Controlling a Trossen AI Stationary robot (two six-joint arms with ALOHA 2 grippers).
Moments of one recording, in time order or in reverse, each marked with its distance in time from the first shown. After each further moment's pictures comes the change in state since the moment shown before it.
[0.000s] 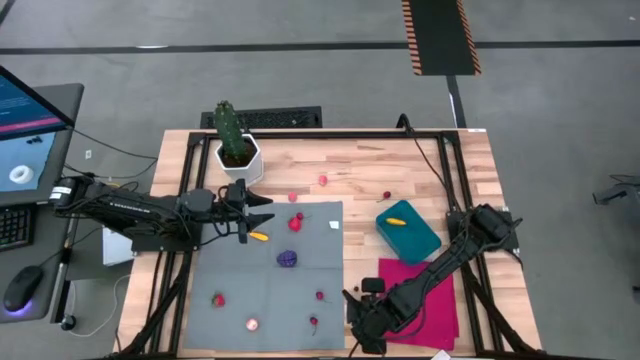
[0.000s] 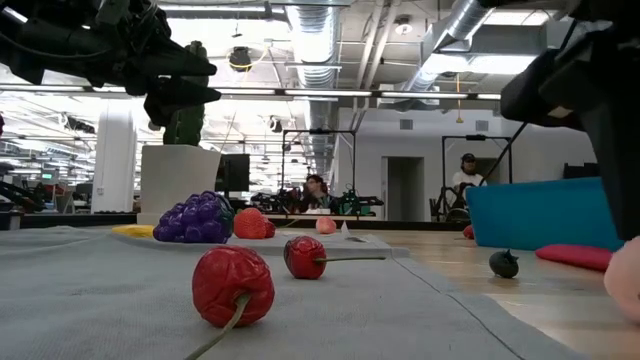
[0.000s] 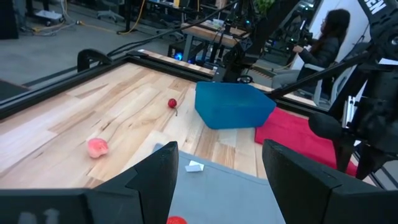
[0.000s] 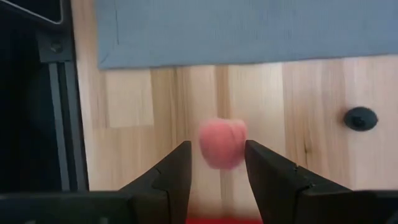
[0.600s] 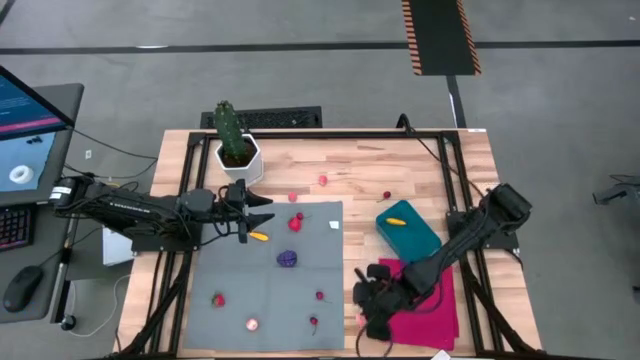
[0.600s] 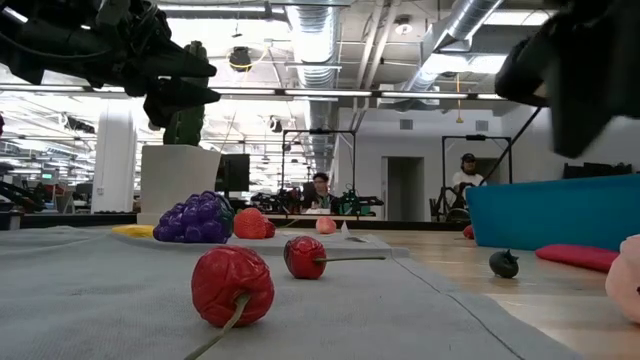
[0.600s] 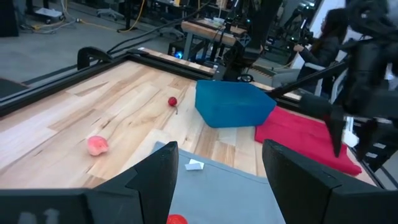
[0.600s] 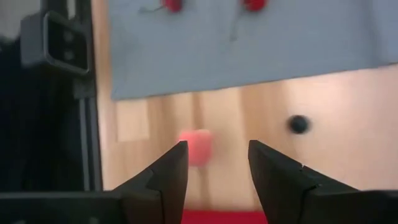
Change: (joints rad) left arm 0.000 0.000 0.000 -0.007 0.000 -0.004; right arm -0.042 -0.213 -0.201 0.157 0.019 0.008
